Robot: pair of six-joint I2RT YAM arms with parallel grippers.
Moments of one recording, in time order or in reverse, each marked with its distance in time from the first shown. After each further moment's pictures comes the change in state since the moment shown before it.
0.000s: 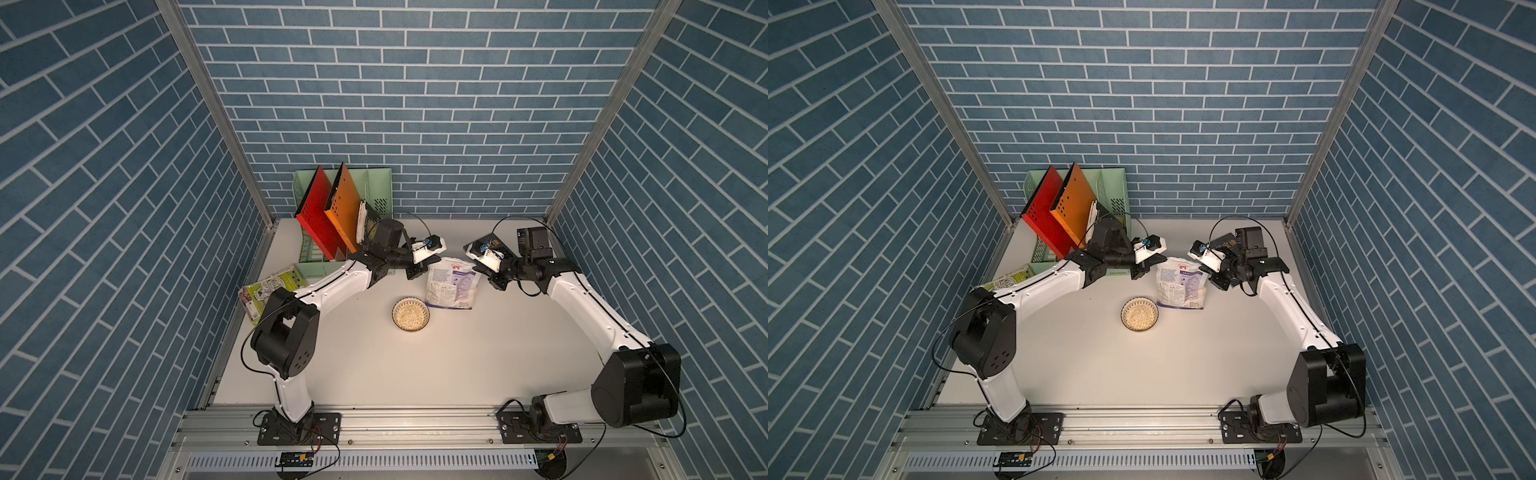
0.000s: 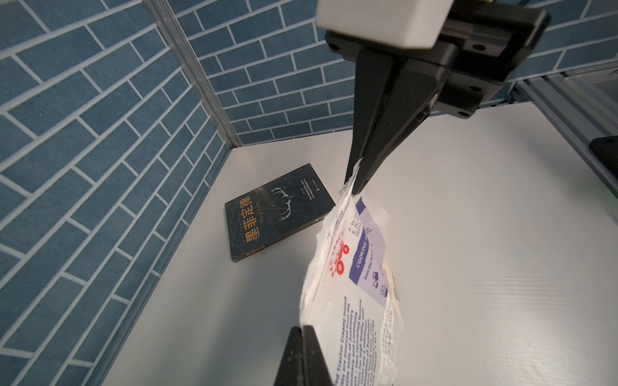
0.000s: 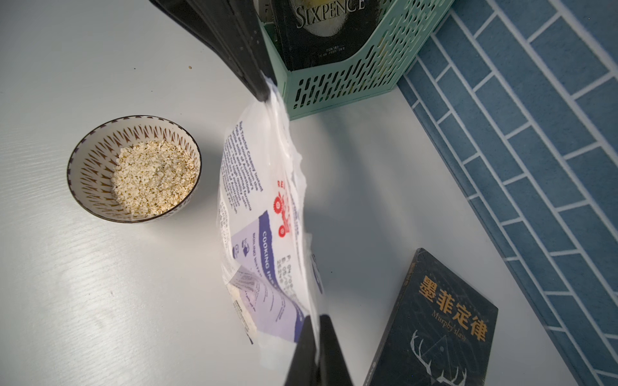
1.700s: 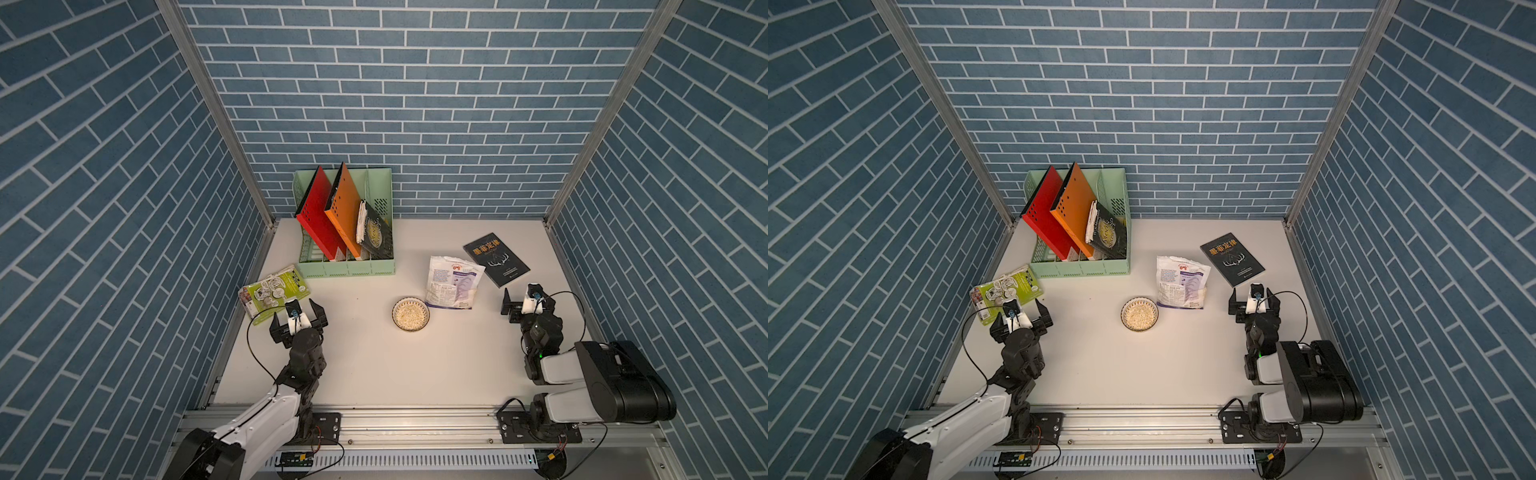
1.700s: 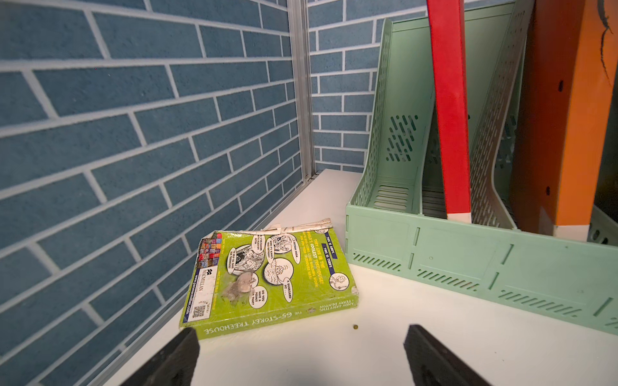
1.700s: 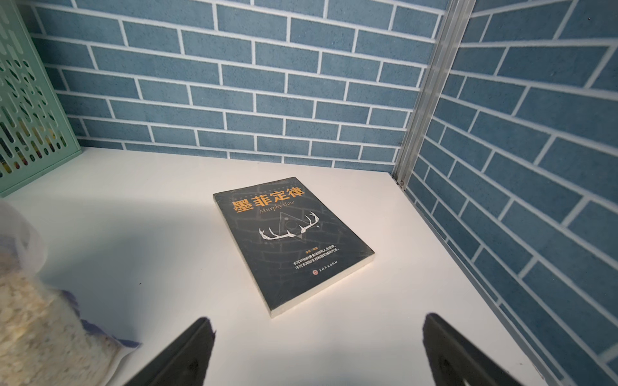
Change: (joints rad) left arm 0.246 -0.909 -1.375 0.801 -1.431 -0.648; right arm -0.117 0.049 -1.093 1.873 0.633 0.782
